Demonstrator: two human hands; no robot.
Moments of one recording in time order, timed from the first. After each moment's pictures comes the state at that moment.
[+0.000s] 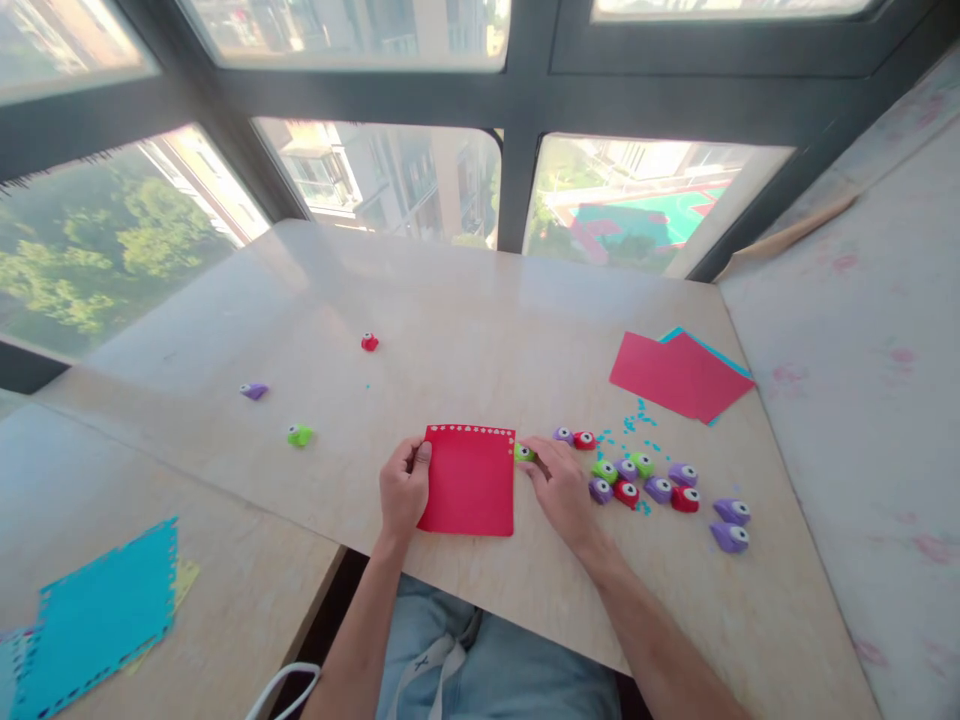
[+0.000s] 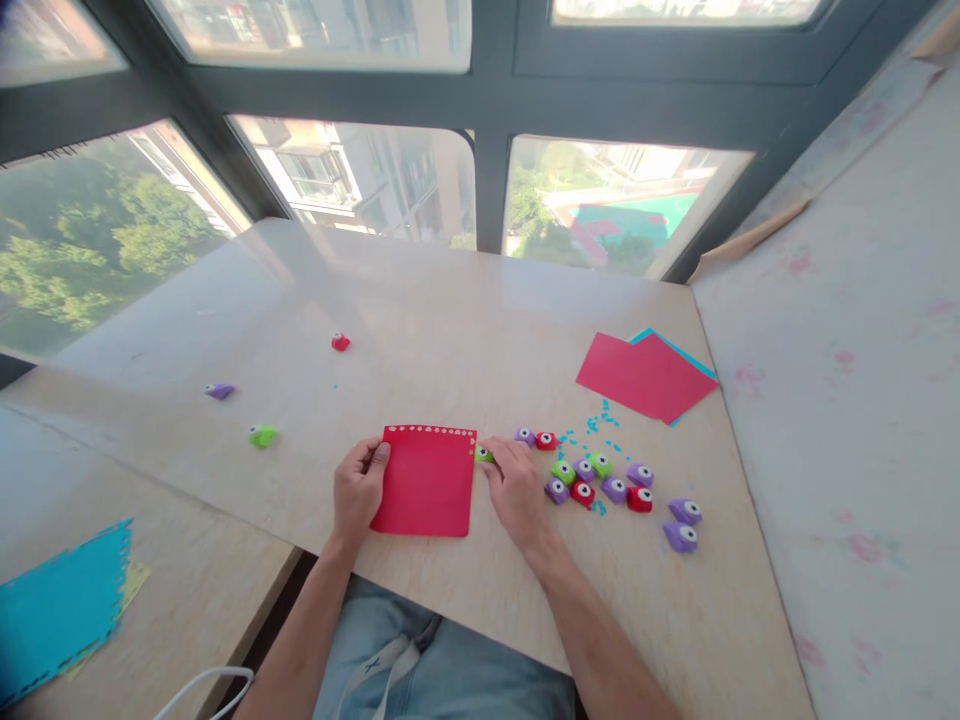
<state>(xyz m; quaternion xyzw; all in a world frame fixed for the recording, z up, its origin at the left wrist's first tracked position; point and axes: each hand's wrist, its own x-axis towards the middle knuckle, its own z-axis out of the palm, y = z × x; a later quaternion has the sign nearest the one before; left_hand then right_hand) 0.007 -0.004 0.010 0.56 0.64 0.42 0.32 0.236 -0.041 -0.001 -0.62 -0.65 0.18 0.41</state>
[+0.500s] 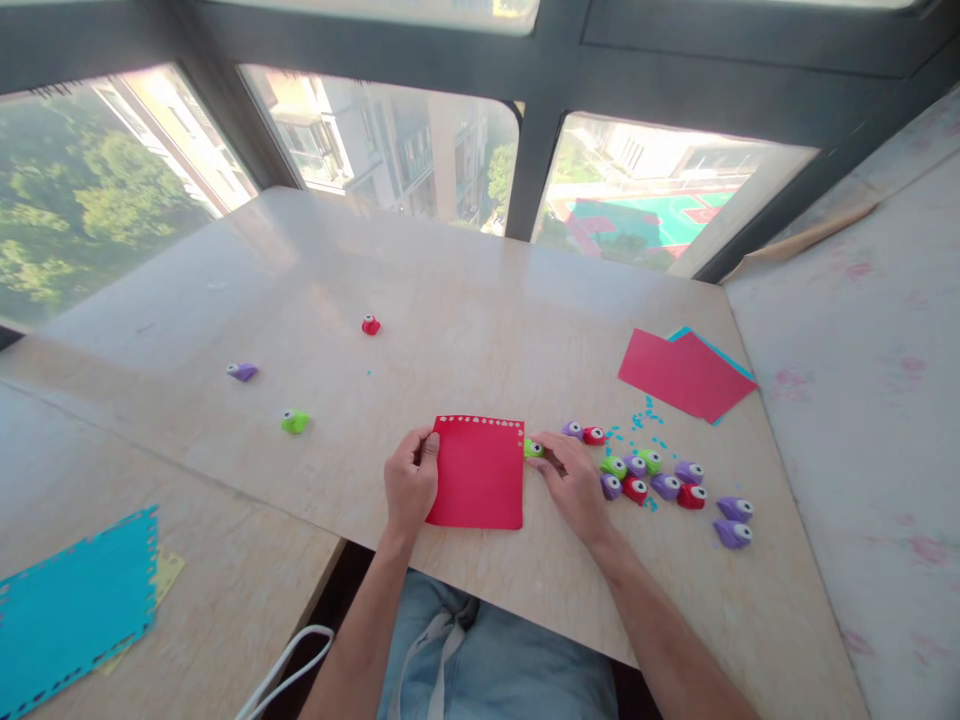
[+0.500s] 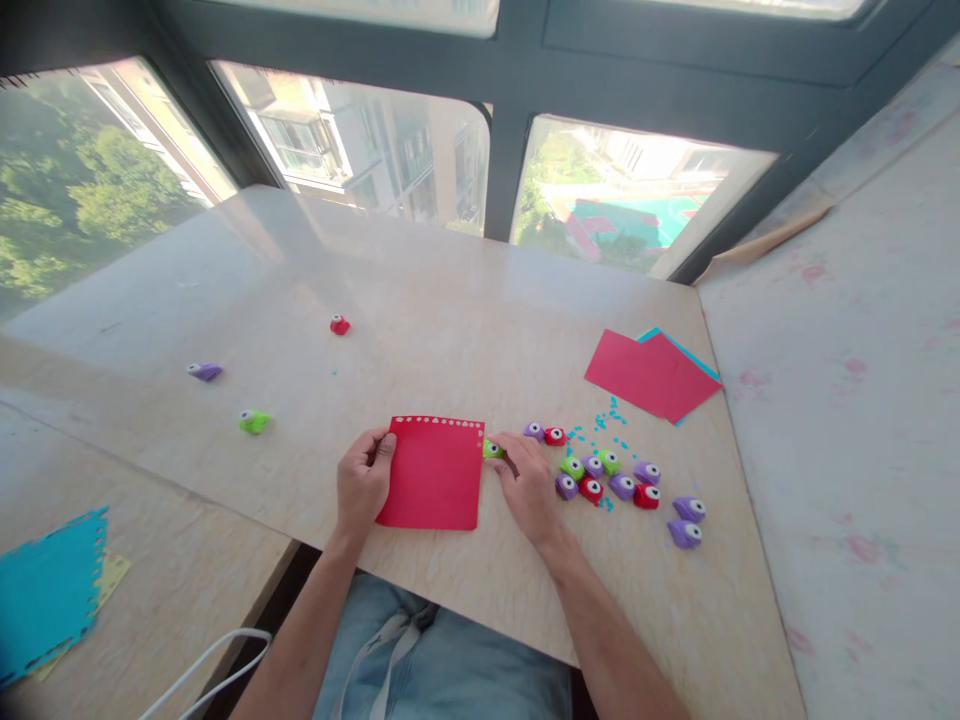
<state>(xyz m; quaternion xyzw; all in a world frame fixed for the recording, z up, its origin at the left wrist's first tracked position) 0.008 -0.007 0.008 0.55 0.64 0.42 0.34 0.241 -0.044 -0.001 -0.61 -0.65 0.19 0.42</state>
